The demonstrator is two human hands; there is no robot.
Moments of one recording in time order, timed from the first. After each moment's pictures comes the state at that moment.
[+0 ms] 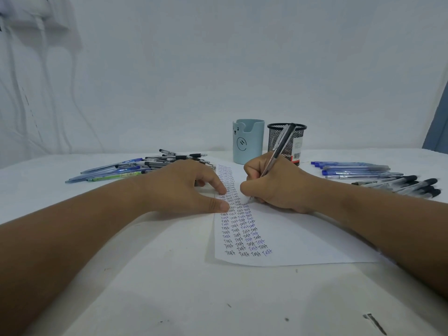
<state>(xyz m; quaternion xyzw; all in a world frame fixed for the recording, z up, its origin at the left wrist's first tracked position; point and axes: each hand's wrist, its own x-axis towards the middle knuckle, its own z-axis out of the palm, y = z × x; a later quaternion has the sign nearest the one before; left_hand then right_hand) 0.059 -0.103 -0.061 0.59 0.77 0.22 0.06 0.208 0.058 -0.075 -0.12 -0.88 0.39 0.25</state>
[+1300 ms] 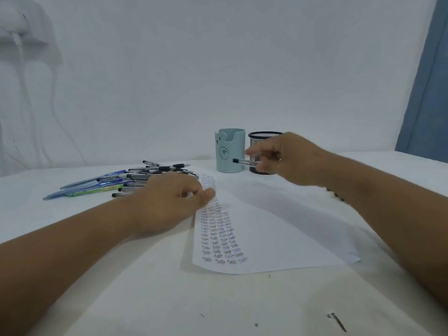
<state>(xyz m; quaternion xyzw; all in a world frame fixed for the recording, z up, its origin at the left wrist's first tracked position) 0.060 -0.099 -0.073 0.59 0.77 0.25 -0.01 0.250 0.108 -0.030 -0.15 -0.93 0.20 0.25</state>
